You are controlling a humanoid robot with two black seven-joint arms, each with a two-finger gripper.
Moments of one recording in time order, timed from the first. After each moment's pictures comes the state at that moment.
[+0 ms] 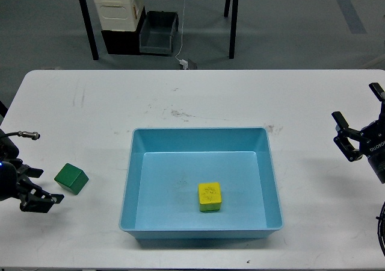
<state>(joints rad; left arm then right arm) -0.45 1.07 -0.59 -1.44 2.18 -0.49 -0.49 0.03 -0.55 1.10 1.43 -0.49 0.29 0.49</state>
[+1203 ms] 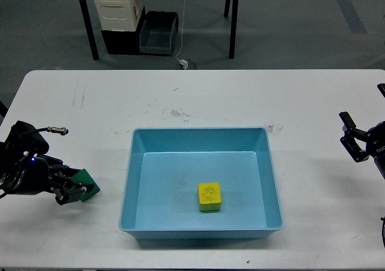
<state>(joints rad) -0.50 0.93 -0.57 -1.39 2.18 -0.49 -0.49 0.00 -0.55 1.14 1.43 -0.49 0.28 0.49</state>
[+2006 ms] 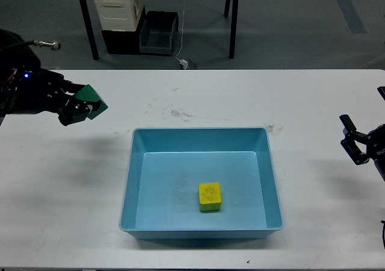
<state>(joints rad) -0.98 0.94 -0.48 -1.43 2.08 -0.49 -0.49 -0.02 -0.55 1.14 1.43 -0.49 0.28 0.49</state>
